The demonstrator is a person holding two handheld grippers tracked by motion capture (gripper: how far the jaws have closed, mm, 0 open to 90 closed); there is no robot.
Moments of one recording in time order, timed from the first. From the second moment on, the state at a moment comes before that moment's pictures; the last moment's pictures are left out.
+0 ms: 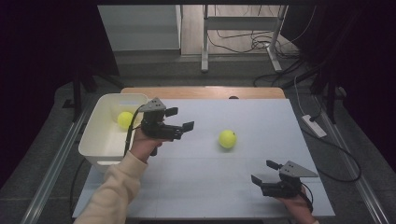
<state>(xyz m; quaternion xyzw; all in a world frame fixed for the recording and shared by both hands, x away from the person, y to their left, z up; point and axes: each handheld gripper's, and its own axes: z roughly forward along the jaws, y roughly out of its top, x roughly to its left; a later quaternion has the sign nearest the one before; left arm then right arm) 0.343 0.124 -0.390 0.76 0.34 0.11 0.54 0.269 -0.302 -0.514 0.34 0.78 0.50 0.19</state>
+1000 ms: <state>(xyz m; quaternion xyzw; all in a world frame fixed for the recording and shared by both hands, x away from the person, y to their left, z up) 0.367 0.080 -0.410 0.78 0.34 0.08 0.53 0.272 -0.300 -0.515 0.33 0.78 0.49 0.19</state>
